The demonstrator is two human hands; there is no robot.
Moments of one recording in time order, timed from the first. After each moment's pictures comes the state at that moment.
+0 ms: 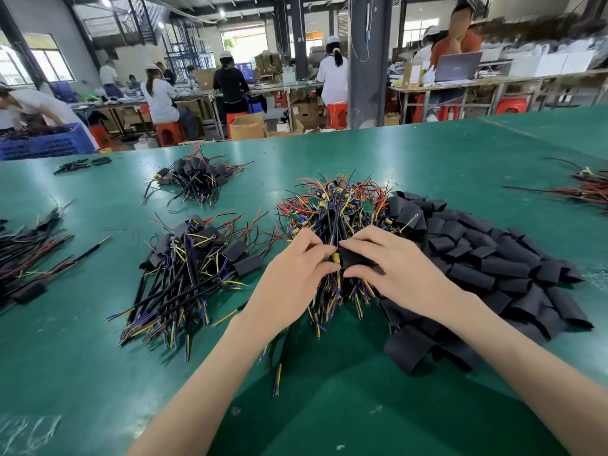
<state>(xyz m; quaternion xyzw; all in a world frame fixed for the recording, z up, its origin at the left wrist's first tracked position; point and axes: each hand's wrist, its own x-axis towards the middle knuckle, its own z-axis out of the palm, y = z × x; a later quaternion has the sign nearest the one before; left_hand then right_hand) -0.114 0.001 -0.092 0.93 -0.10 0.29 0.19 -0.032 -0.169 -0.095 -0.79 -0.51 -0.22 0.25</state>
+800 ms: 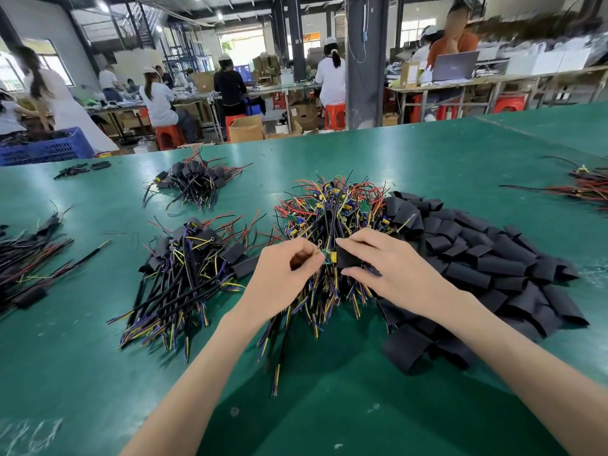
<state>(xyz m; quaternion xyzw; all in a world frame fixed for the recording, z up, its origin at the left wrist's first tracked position) -0.109 0.016 -0.094 0.89 -0.03 0.23 0.40 -0.029 -0.171 -0.098 -0.78 -0.52 -0.25 0.23</state>
